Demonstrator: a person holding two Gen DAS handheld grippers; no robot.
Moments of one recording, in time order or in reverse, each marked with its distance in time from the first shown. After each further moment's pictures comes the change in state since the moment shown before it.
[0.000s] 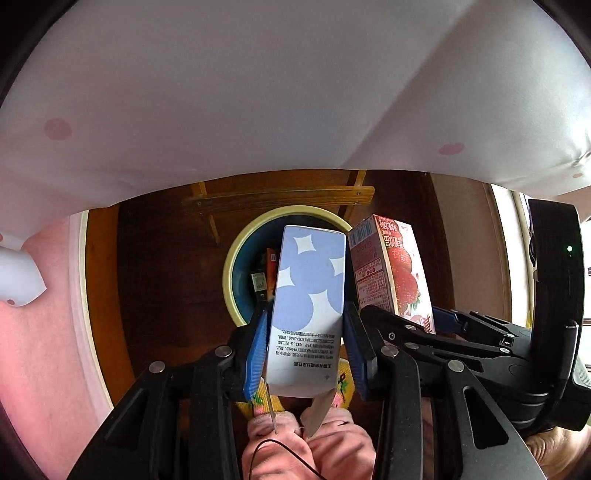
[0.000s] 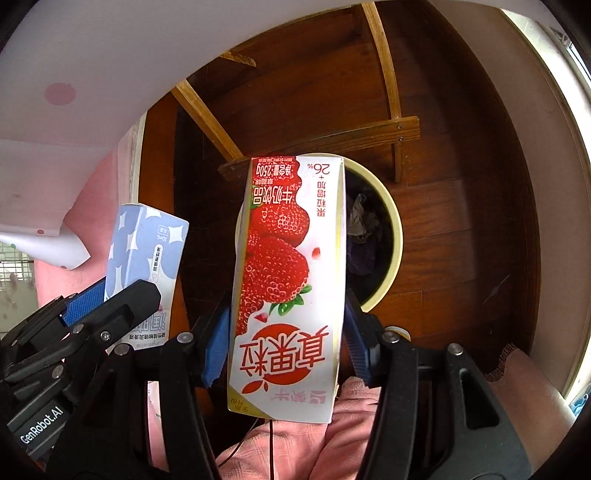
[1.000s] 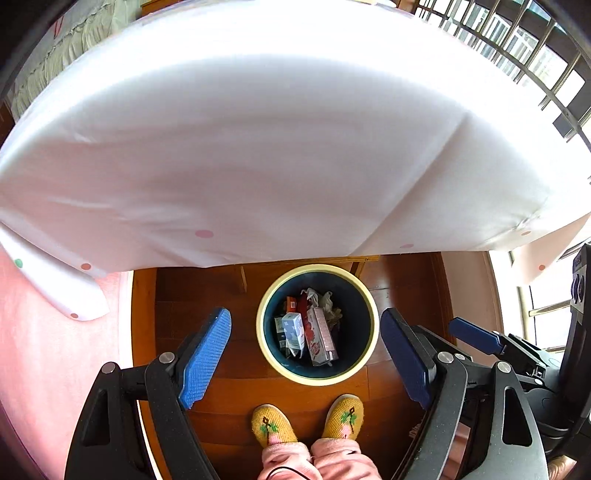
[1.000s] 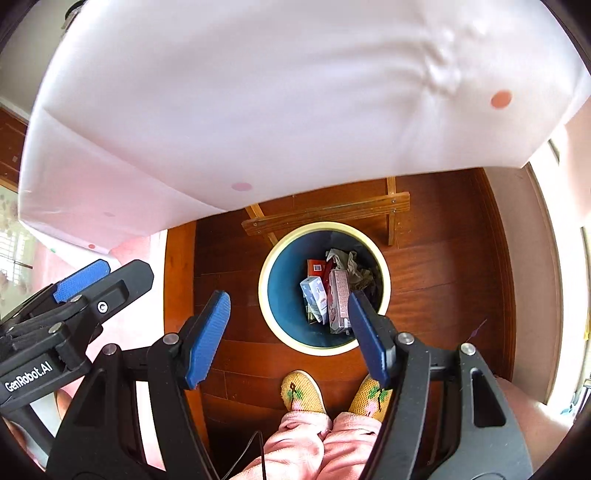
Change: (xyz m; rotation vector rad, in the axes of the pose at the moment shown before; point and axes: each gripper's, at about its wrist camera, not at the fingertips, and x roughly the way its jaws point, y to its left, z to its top) left arm -0.111 0.008 0.016 -0.030 -0.224 0.078; right arm -0.111 0.049 -0.011 -0.090 -0.257 -0.018
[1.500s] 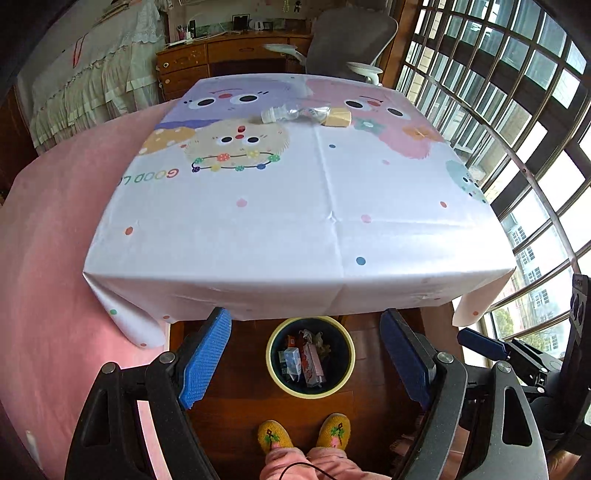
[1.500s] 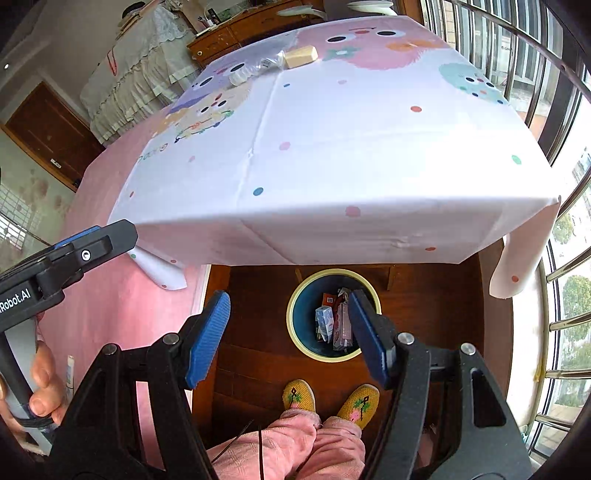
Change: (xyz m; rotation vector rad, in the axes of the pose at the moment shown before) left arm -0.208 -0.017 0.046 0.008 -0.174 0.012; right arm -0.183 0.058 0.031 -0.164 -0.123 0.049
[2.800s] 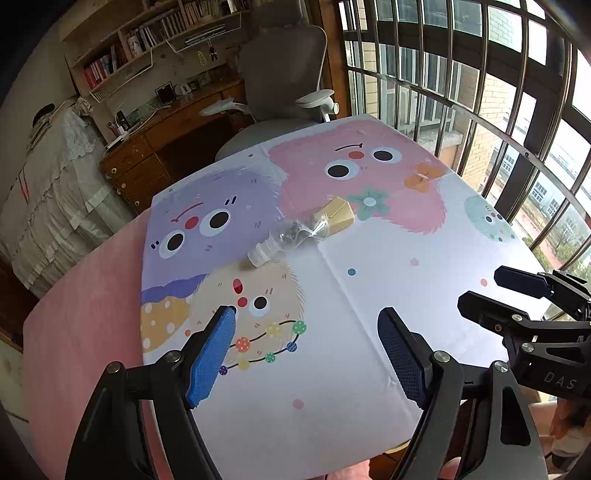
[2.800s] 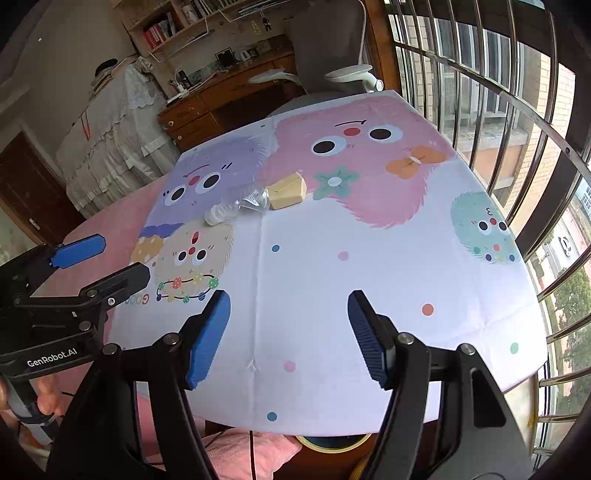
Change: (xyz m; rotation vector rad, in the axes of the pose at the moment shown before) left arm 0.053 0.002 0.242 0.426 -0.058 0.031; right arm 0.016 0.011 0.212 0.136 -0.198 -0.107
